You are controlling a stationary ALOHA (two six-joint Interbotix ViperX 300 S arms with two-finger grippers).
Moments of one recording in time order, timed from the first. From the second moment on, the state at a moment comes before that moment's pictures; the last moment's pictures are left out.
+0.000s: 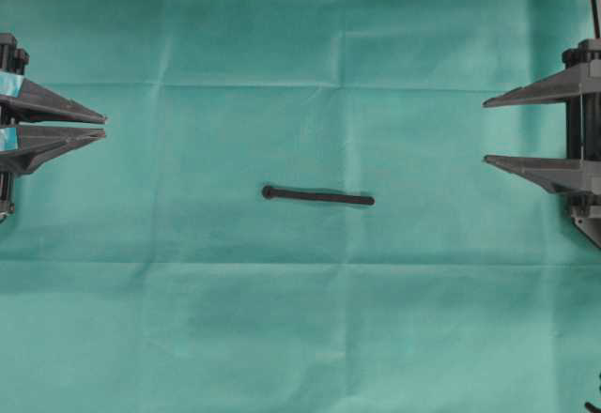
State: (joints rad) left arm 0.00 -0.96 1.17 0.00 -0.30 0.00; right arm 0.00 -0.96 1.17 0.00 -0.30 0.00
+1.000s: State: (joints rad) left arm -0.02 -0.92 1.21 -0.01 -0.34 0.01; right arm -0.03 -1.06 1.30 0.00 -0.35 0.10
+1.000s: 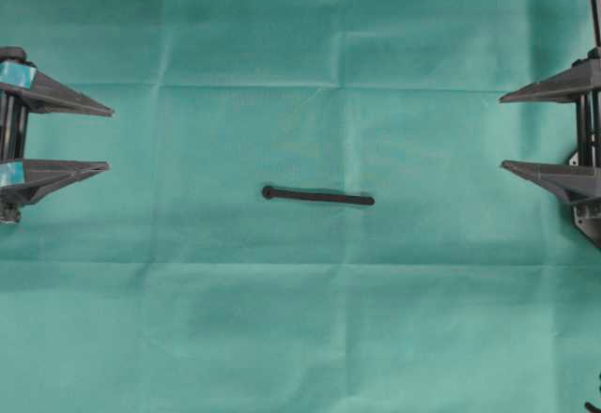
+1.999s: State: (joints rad) left arm -0.02 -0.34 0.87 -0.02 -0.48 0.01; right arm -0.03 -1.04 1.30 0.00 -0.36 0.10
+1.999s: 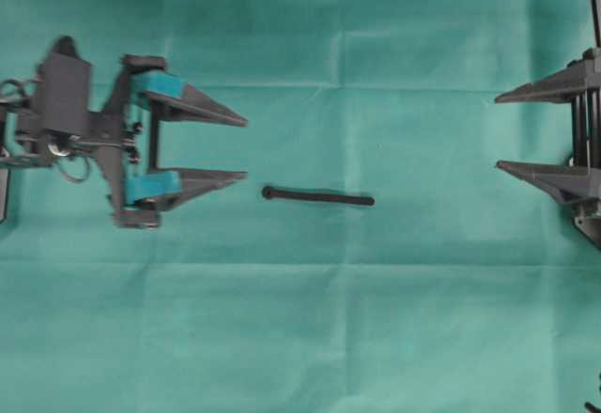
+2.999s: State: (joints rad) left arm 0.01 -0.05 0.68 -0.02 -0.42 0.01; right arm -0.03 -1.04 1.31 0.00 -0.35 0.12
